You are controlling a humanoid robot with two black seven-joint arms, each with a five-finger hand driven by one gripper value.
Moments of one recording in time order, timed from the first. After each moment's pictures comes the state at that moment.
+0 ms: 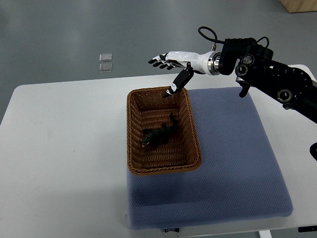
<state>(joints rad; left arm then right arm) 0.04 0.00 -0.10 -0.11 0.03 0.01 0.01 1.05 -0.25 0.66 0.93 -1.10 0.38 -0.11</state>
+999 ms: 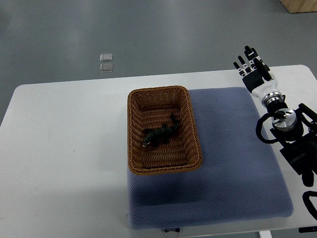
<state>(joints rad) 0.04 0.00 -0.10 -0.11 0.03 0.01 0.01 0.65 -0.15 1.08 0.63 0.10 0.21 0.22</state>
